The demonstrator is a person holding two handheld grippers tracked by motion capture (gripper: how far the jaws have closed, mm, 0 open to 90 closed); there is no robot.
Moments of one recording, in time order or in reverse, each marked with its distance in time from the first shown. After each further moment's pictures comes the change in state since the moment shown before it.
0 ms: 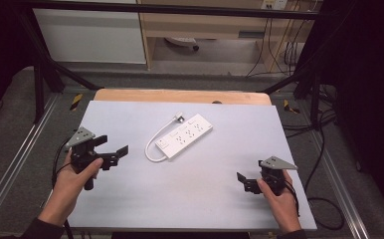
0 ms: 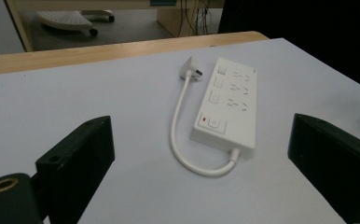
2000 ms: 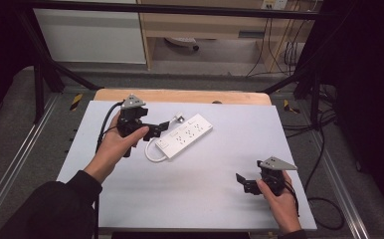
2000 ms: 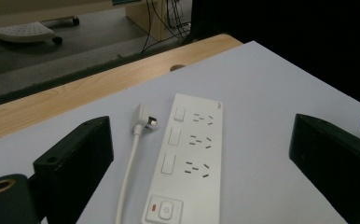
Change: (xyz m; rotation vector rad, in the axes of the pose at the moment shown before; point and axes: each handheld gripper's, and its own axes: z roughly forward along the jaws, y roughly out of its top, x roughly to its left) left arm -0.057 0.086 0.094 0.073 -0.086 0.113; right arm 0.003 0.001 -0.001 -0.005 0.030 -0.009
